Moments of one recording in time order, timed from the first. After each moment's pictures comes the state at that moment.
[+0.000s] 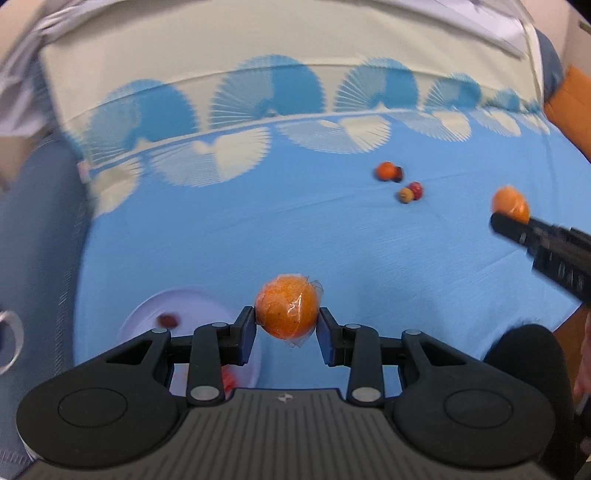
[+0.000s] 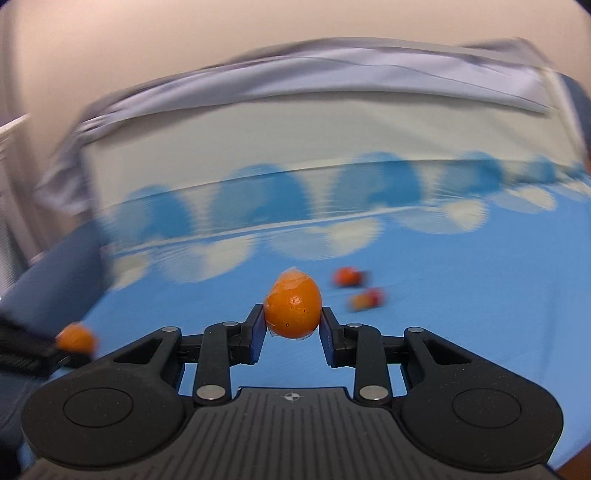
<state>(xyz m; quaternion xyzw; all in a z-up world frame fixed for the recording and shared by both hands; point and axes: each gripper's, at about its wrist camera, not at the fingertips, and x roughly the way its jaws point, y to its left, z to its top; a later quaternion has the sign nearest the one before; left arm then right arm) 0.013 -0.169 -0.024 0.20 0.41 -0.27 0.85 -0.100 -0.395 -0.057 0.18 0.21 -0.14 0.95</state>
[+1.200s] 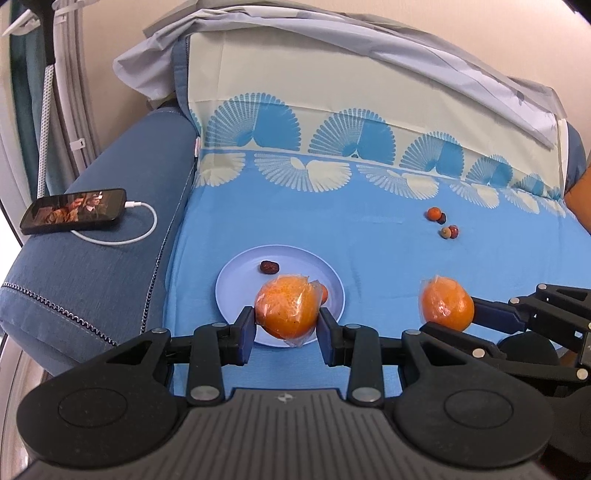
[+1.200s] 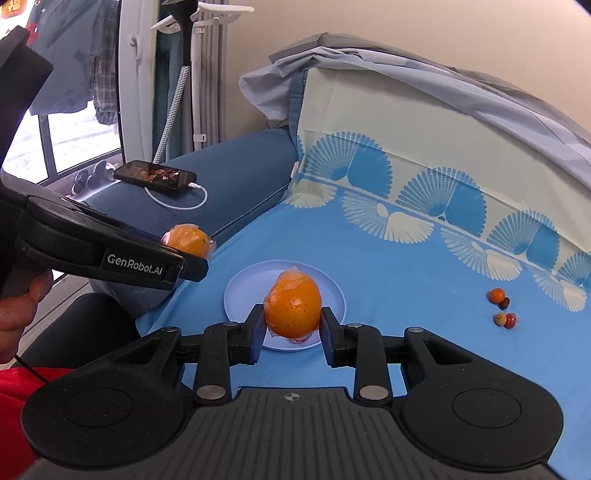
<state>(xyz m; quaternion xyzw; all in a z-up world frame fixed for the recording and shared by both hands) -0.063 0.026 -0.001 0.08 0.35 -0.22 0.91 -0.124 -0.165 -0.004 -0.01 0.27 0.04 0.96</state>
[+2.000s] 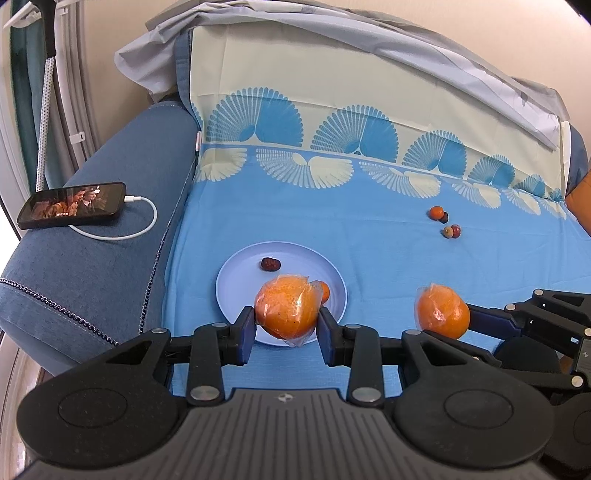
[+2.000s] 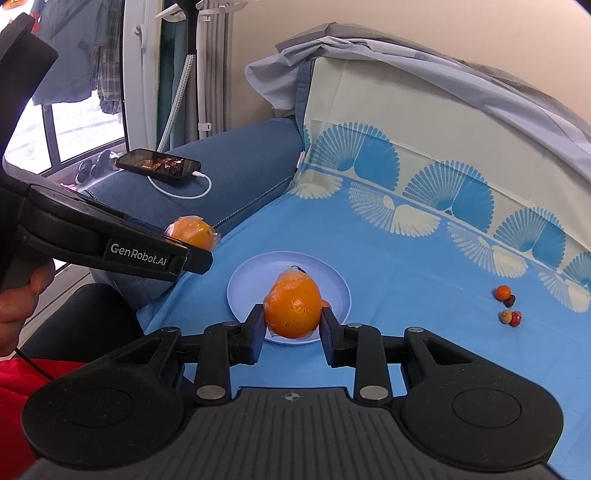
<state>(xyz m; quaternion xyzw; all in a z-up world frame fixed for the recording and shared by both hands) -0.056 0.025 -0.006 0.07 0.36 -0.22 0.90 -0.118 -0.165 -0.009 -0.02 0.29 0.06 0.96</state>
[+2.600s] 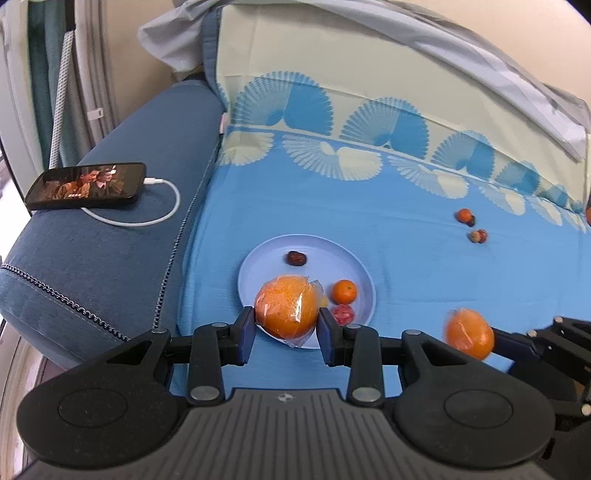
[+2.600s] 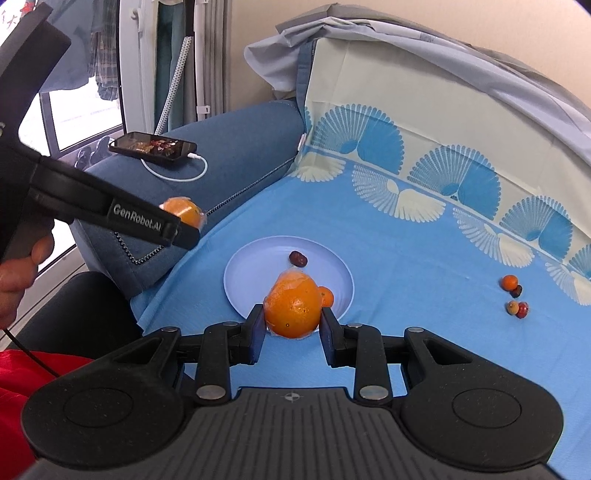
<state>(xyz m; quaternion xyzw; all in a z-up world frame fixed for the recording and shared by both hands) -0.018 0.033 -0.017 0.06 0.39 -0.18 0.90 -0.097 -0.163 -0.022 -0.02 0.31 0.06 0.95</state>
